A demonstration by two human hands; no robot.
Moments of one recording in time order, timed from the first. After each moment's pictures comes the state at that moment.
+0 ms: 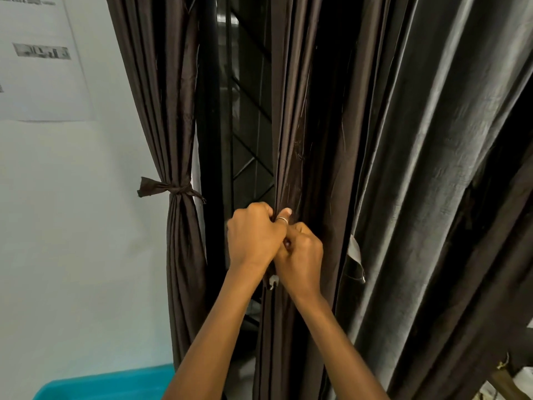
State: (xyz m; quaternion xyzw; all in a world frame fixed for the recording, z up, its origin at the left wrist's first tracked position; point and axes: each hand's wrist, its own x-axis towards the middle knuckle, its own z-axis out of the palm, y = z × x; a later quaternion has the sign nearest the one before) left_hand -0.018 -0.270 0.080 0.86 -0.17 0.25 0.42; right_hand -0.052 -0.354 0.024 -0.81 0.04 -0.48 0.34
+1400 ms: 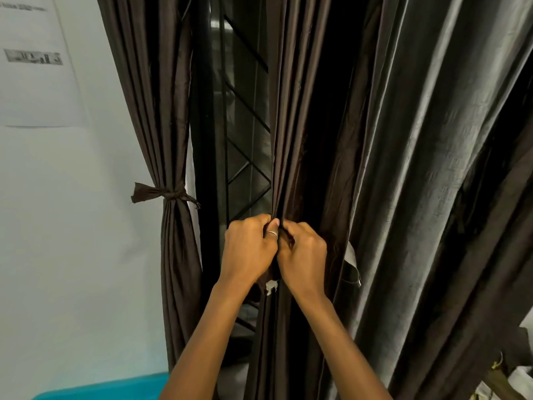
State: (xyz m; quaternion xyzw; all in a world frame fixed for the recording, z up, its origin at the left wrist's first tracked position) left_hand -0.008 -0.263 0.059 0.81 -0.28 0.27 0.43; right_hand -0.061 -0.361 0.041 -0.82 0.05 -0.48 0.31
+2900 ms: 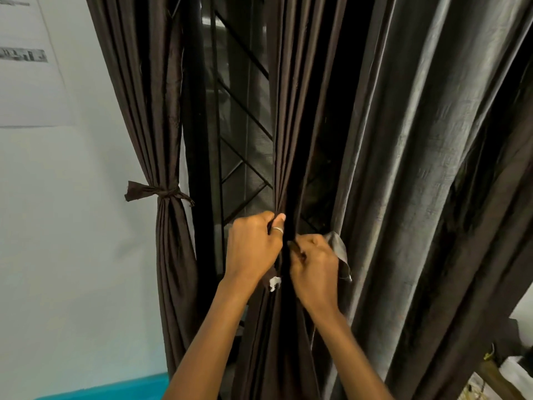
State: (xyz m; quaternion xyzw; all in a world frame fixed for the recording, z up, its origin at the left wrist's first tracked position) left_hand -0.012 -0.279 0.061 0.80 -0.30 0.31 0.41; right_hand -0.080 -0.386 0.016 -0.84 0.08 -0.46 0.27
